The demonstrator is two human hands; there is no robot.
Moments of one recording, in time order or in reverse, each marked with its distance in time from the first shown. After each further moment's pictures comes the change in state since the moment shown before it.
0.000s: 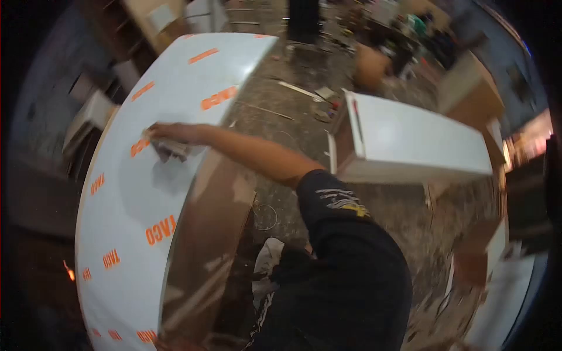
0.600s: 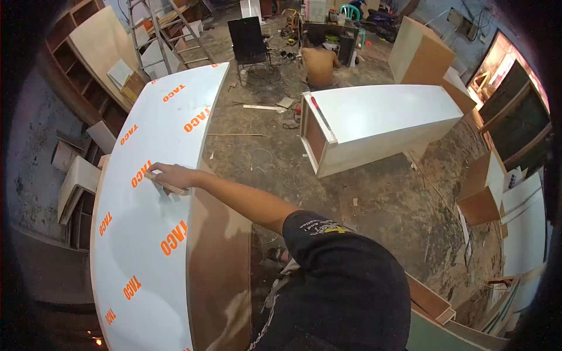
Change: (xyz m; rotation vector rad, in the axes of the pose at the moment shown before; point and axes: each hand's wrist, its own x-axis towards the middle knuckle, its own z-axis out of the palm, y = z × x) left_hand 0.016 -0.045 0.037 -0.219 -0.025 0.027; right_hand -0.039 -0.020 0.116 -0.266 0.562 -0.104
